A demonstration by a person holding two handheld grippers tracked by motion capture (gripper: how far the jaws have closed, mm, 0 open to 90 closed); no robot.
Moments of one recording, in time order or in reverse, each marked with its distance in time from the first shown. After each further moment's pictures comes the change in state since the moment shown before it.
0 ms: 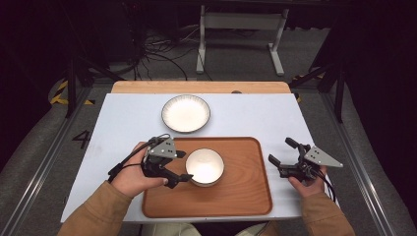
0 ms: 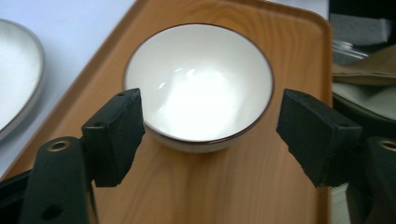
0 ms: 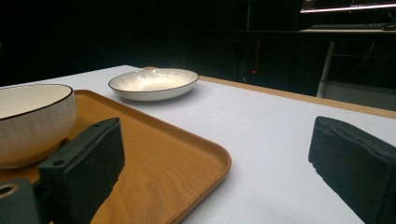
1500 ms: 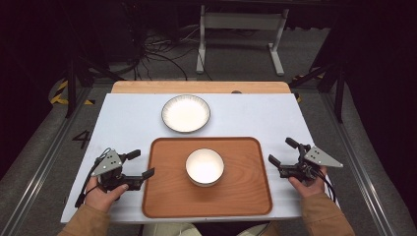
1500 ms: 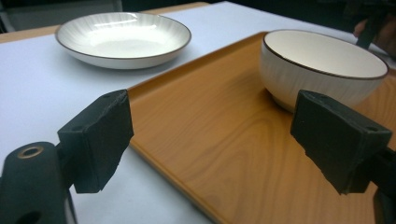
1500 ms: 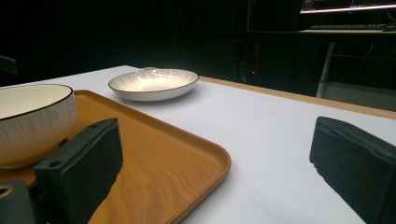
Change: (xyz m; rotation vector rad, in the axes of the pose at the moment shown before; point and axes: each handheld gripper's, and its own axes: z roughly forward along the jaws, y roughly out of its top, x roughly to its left) left arm 0.024 -0.137 -0.031 -0.435 0.287 -0.255; right arm 0.000 0.000 0.000 -0.002 -0.001 -0.001
